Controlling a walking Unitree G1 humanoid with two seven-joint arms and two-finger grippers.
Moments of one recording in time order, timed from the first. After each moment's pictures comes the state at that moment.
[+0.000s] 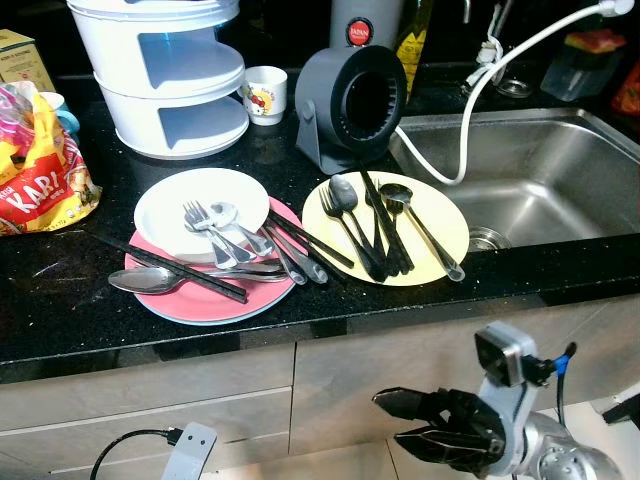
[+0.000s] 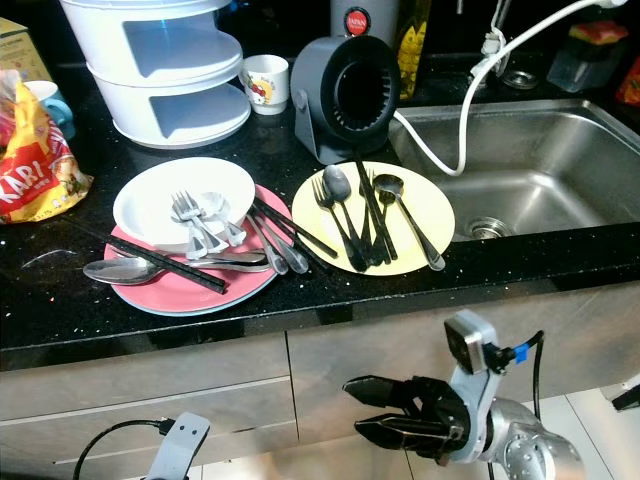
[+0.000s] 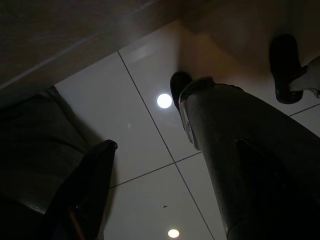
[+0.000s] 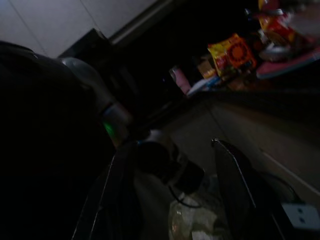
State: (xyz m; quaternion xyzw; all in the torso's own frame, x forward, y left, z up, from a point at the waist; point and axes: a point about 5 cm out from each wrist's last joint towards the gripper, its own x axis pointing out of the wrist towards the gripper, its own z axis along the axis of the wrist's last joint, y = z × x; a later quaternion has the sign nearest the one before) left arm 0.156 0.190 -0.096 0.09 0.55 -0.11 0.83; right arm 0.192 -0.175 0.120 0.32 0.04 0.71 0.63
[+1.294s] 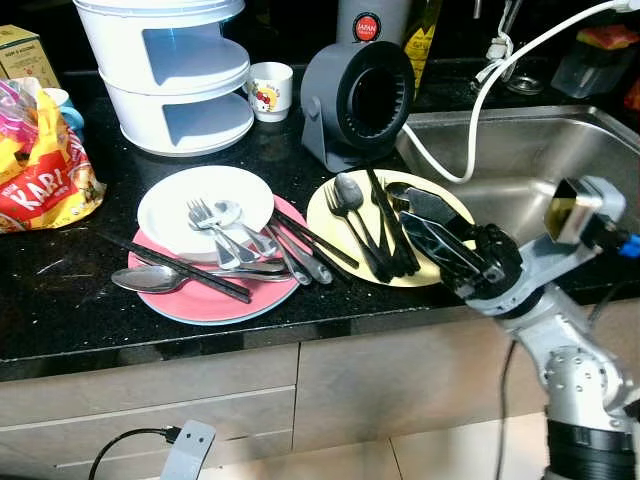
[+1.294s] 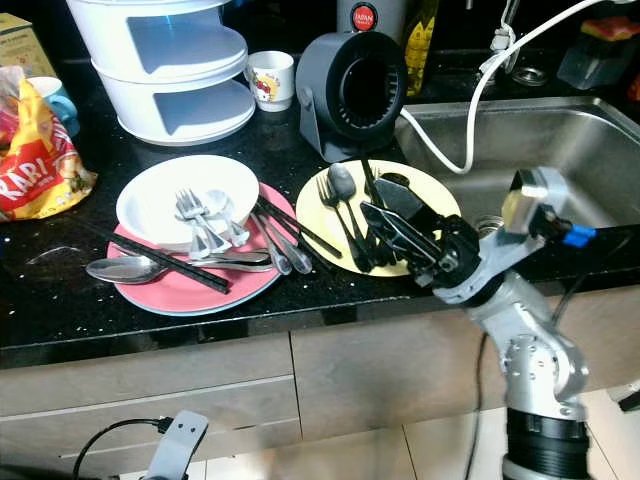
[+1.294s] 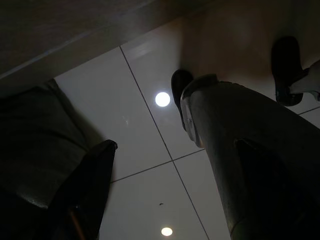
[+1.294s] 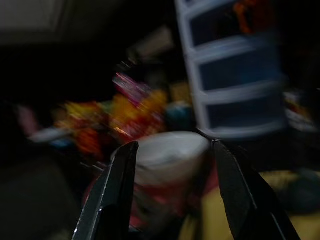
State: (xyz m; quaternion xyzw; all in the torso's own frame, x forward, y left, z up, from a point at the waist) left arm 0.157 0.192 -0.095 0.08 0.55 -0.11 0.83; right arm 0.271 -0.187 0.232 0.16 -0.17 0.48 0.85
